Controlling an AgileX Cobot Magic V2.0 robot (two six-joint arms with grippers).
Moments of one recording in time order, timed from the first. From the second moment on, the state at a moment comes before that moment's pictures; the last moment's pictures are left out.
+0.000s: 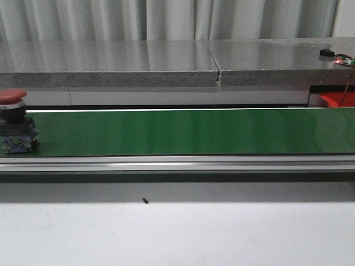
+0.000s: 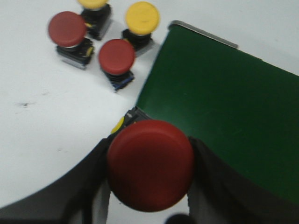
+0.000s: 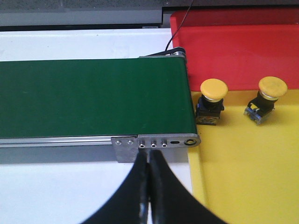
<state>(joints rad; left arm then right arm) 0.42 1.35 -1.02 -0.25 0.77 0.20 -0.07 0.38 -0.44 0.00 0.60 0.05</state>
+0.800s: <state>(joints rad) 0.34 1.49 -1.02 -0.25 0.76 0.20 -0.07 0.38 -0.44 0.00 0.60 0.05</state>
